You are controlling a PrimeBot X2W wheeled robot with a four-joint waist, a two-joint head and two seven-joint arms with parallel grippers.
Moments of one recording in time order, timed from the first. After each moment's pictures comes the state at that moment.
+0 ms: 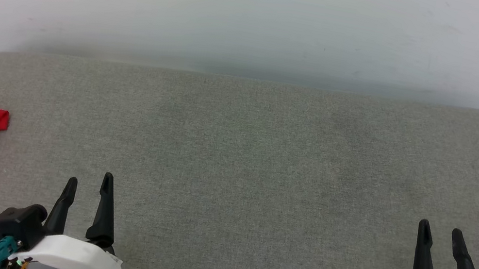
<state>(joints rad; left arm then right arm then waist) 0.04 0.05 -0.03 0.02 -0.44 0.06 -0.16 0.06 -0.05 -0.05 0.00 0.38 0.13 -0.16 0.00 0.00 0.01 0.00</state>
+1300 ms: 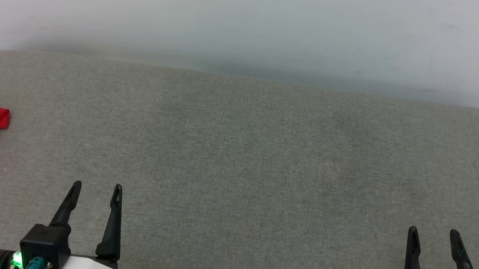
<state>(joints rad) 0.08 0.05 -0.05 0.03 -0.13 0.05 -0.25 0.11 -0.05 -0.03 -0.04 0.09 0.13 -0.25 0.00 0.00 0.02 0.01</state>
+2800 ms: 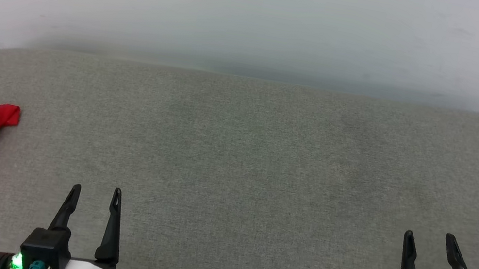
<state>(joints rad) 0.08 0.05 -0.04 0.04 -0.11 0.05 -0.26 0.12 -0.05 -0.02 -0.04 0.09 0.13 -0.26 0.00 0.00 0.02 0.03</state>
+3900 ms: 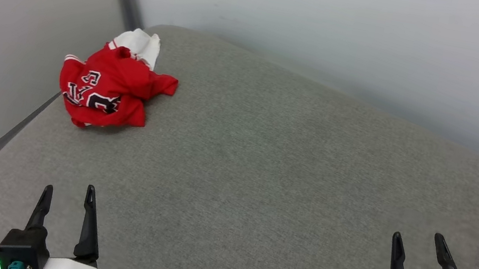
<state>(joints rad) 0.09 0.05 0.01 0.03 -0.13 0.11 -0.26 0.13 -0.05 0.01 -0.05 0.05 0.13 -0.26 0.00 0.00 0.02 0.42</state>
